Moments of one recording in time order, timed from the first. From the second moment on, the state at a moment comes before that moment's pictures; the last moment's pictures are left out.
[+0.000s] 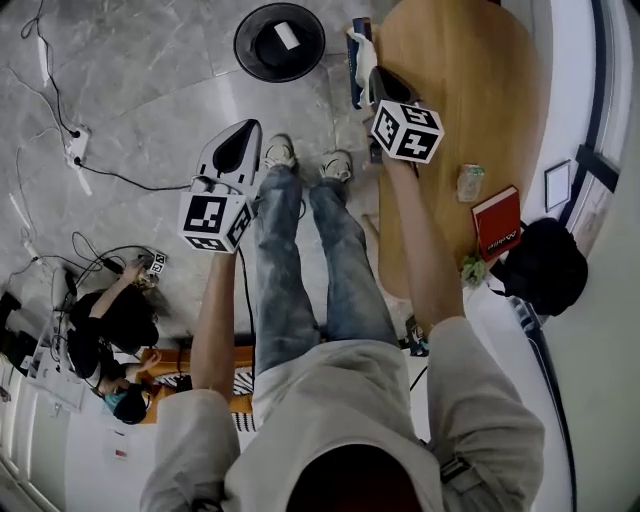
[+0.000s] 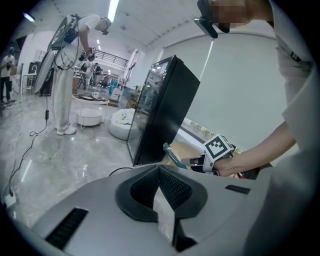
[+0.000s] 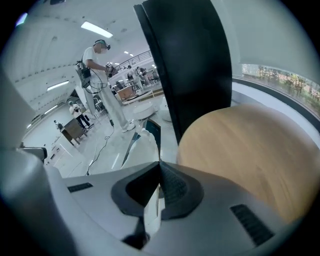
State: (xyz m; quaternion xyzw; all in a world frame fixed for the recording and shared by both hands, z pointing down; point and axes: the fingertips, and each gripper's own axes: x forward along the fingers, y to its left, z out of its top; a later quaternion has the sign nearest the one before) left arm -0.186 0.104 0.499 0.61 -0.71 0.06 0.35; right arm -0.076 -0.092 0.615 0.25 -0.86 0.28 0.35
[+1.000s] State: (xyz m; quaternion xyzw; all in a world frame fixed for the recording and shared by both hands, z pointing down) left arm -0.240 0.150 0.516 0.57 -0.74 0.04 0.36; right arm -0.198 -0.032 0.665 0.15 -0.85 0.28 0.42
